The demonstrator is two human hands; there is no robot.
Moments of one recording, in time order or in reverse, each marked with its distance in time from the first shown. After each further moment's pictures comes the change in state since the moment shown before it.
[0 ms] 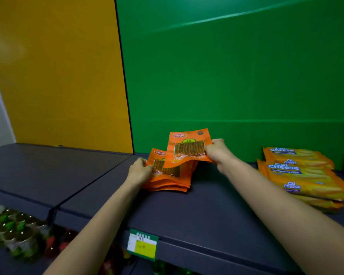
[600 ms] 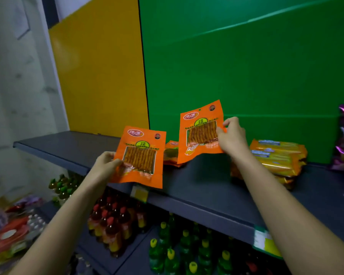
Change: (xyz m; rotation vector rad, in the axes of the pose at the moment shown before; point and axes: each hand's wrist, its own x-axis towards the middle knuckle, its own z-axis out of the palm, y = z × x) left_hand -0.187 0.009 -0.073 -0.190 0.243 0.003; right_hand -0.127 -0.032 -0.109 -0.258 0.097 -0.387
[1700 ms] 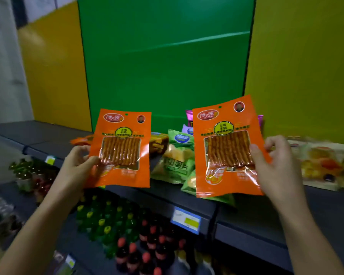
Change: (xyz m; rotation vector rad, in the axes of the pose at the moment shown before) left_hand -0.362 0.158 0.239 -0.234 0.085 0.164; right_hand -0.118 0.185 -0.478 0.027 0.212 -0.247
